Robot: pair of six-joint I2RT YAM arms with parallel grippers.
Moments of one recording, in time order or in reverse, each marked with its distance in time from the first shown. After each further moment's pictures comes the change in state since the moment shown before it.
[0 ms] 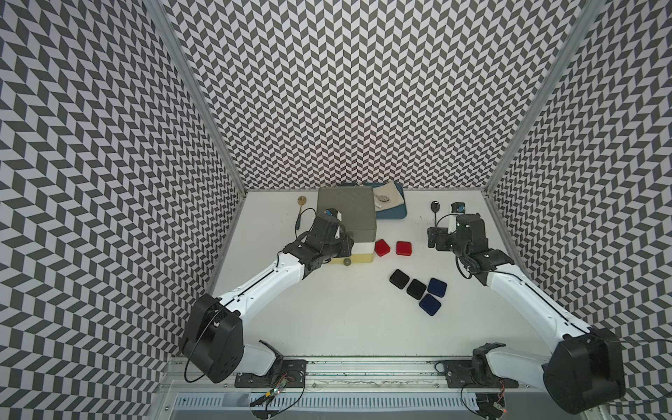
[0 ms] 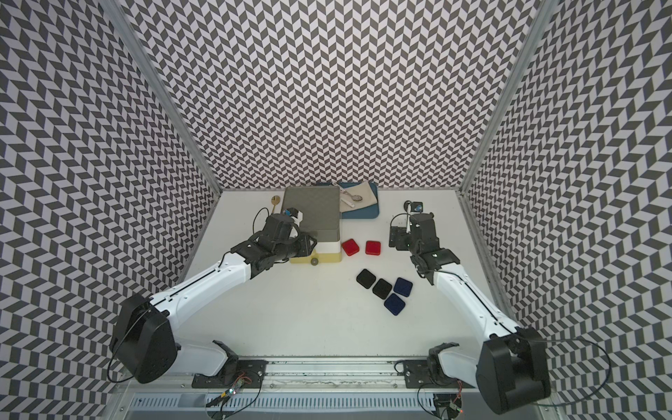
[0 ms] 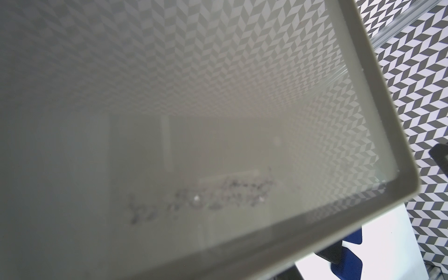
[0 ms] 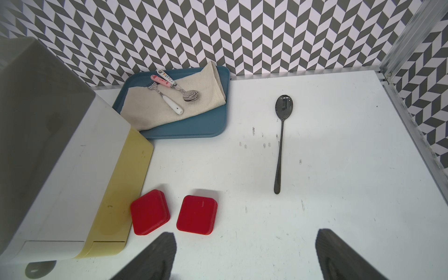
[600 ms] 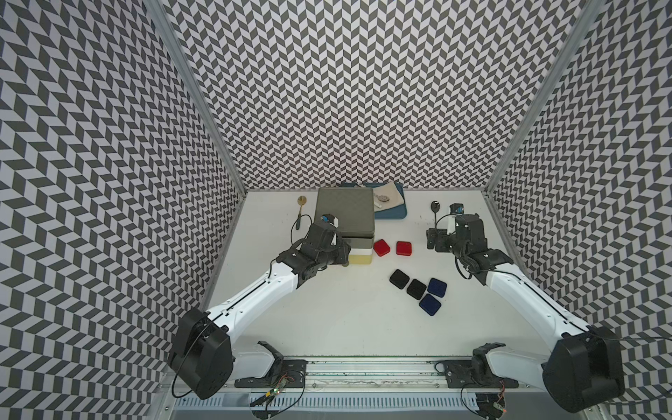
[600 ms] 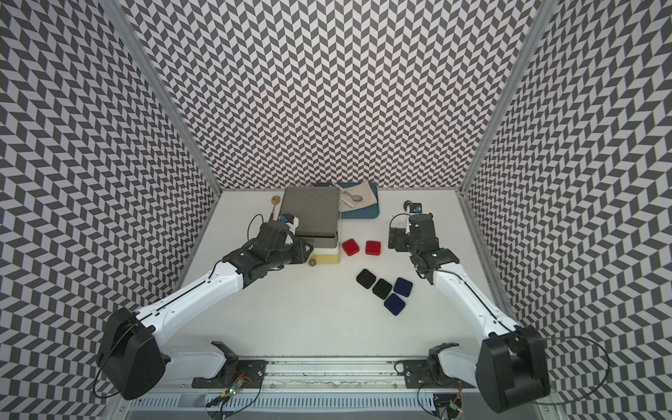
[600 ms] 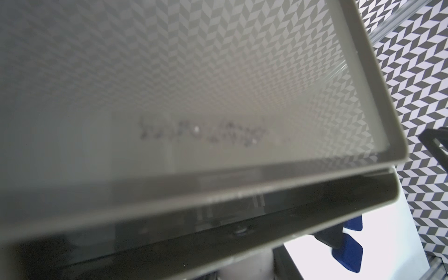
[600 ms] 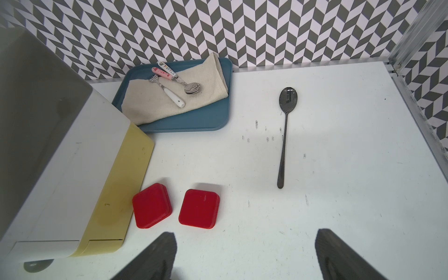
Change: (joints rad) left arm -0.026 -0.116 -0.085 -0.028 -0.018 -0.007; right arm 0.001 0.008 0.000 -0.019 -0.019 0.008
